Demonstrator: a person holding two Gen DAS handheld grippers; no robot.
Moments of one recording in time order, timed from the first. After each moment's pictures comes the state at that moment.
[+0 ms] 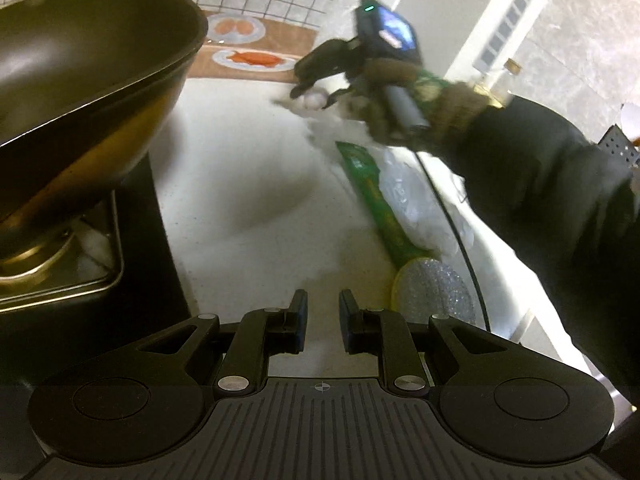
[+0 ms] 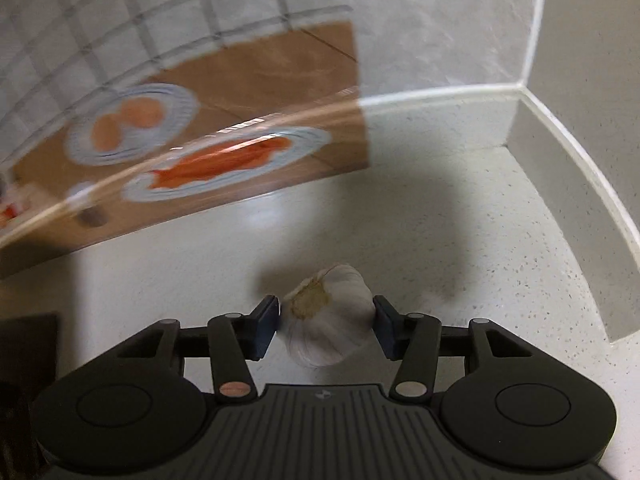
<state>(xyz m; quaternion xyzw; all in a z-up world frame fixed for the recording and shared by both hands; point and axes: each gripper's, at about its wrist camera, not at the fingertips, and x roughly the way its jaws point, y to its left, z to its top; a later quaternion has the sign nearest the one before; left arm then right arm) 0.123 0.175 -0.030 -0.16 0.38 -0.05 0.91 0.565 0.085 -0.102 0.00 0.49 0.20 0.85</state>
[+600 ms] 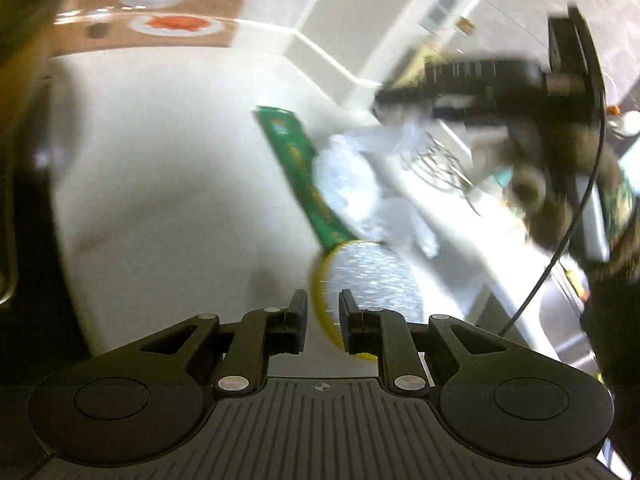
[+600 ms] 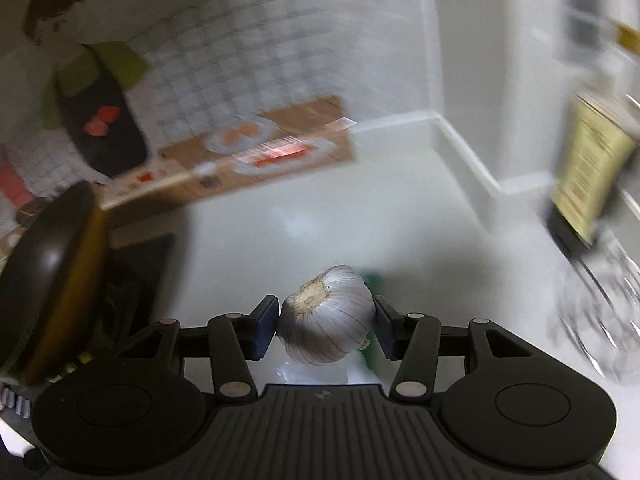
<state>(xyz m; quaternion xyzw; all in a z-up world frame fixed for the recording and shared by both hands) 0.170 0.140 -0.045 -0.16 0.42 -0.16 0.88 0.362 -0.062 0.001 0.04 0.43 0.23 0.87</state>
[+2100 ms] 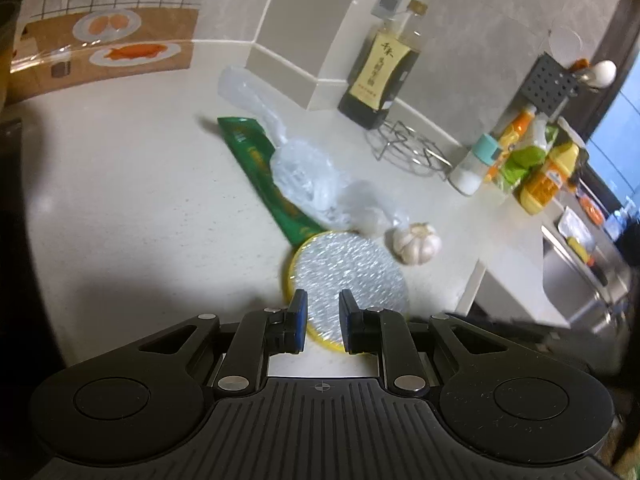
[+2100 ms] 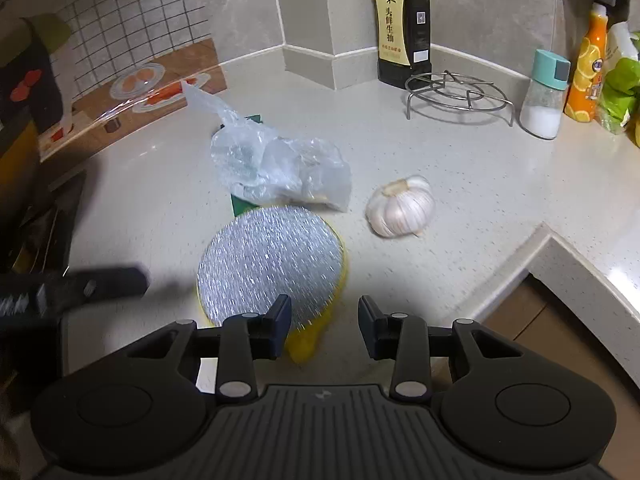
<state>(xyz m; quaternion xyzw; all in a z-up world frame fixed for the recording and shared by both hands) 0.152 0.103 -0.052 -0.10 0.39 -0.16 0.90 0.141 -0.068 -0.091 0.08 0.41 0.03 0.91</state>
